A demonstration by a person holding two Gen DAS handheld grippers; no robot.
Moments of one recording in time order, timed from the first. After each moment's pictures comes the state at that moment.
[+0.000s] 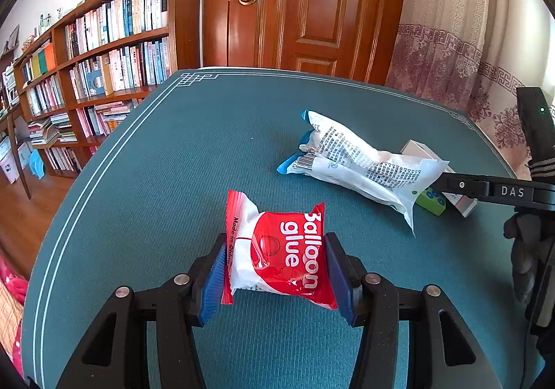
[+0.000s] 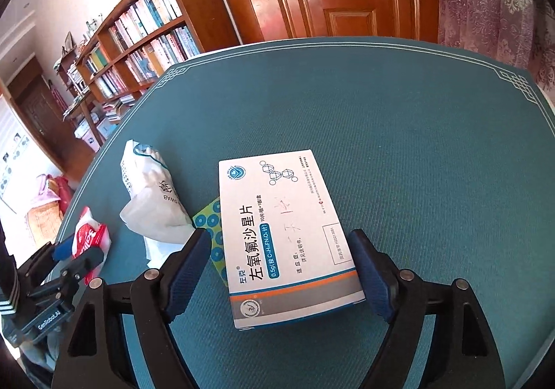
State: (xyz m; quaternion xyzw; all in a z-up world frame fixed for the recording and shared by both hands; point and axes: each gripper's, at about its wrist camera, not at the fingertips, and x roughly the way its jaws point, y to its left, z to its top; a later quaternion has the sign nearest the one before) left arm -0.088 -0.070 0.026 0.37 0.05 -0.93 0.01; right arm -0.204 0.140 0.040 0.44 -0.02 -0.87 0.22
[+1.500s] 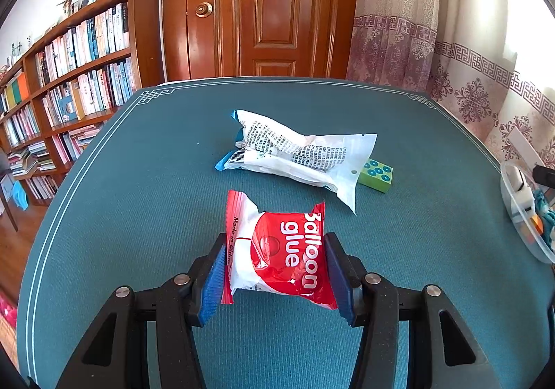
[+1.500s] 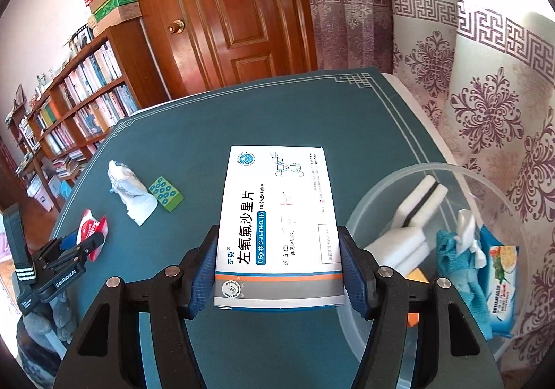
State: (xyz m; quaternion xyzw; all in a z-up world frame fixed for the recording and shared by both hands) left arm -0.069 -0.032 0.030 0.36 0.00 -0.93 -0.05; right arm -0.059 0.286 0.115 0.38 -0.06 -0.92 0.05
